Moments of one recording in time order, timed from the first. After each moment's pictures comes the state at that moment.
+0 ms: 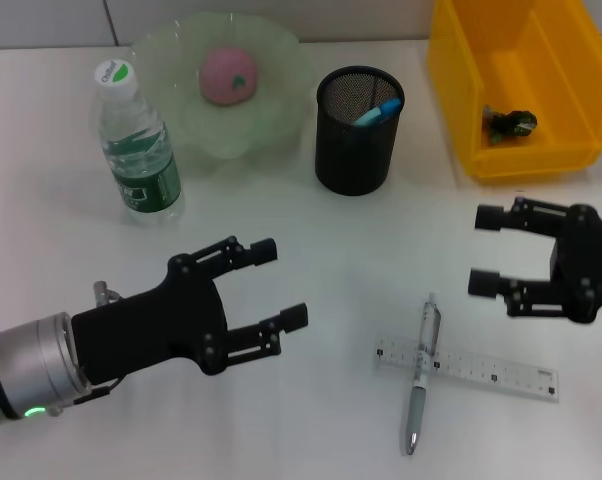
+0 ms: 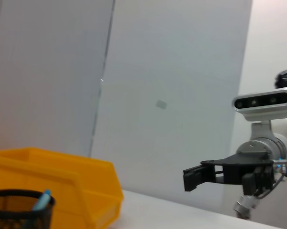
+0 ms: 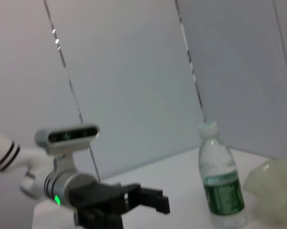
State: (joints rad) left arm -0.40 -2.06 1.13 0.23 1.40 1.64 -0.79; right arm 0.40 1.98 -0.77 -0.54 -1.81 -1.79 1.18
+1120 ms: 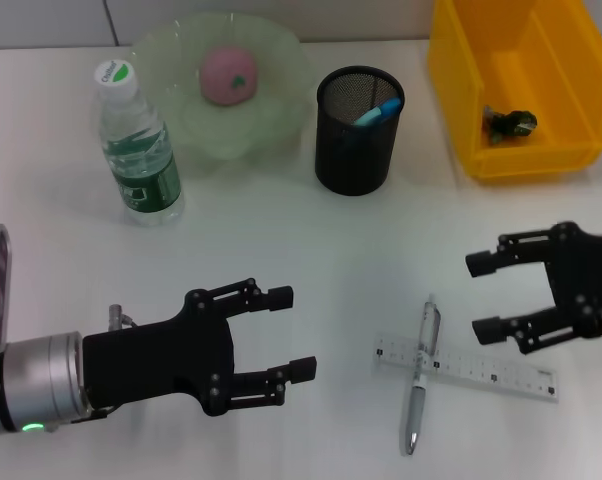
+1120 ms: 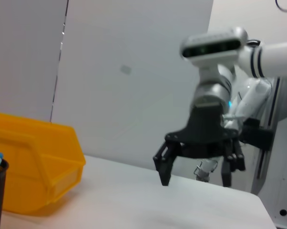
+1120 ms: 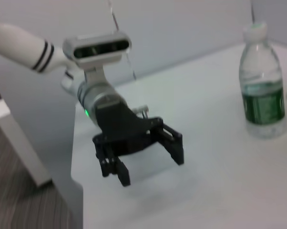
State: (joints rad) left arm -0.41 -2.04 1.19 0.26 1.48 1.63 -0.84; right arm 0.51 2.00 -0.78 -0.85 -2.13 -1.89 1.48
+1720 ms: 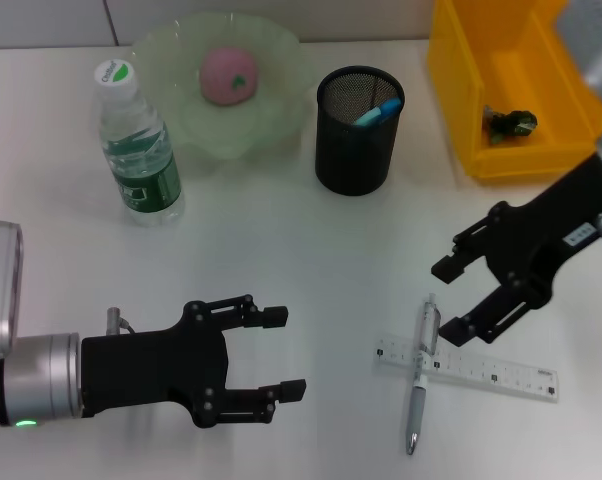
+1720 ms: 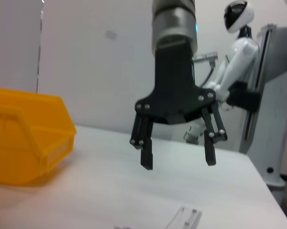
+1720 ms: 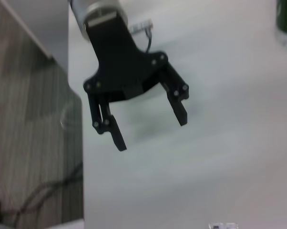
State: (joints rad) left arm -0.43 -2.02 1.24 0.29 1.53 1.59 -0.84; right arm 0.78 2.03 -1.05 -1.02 -2.37 -1.90 1.88
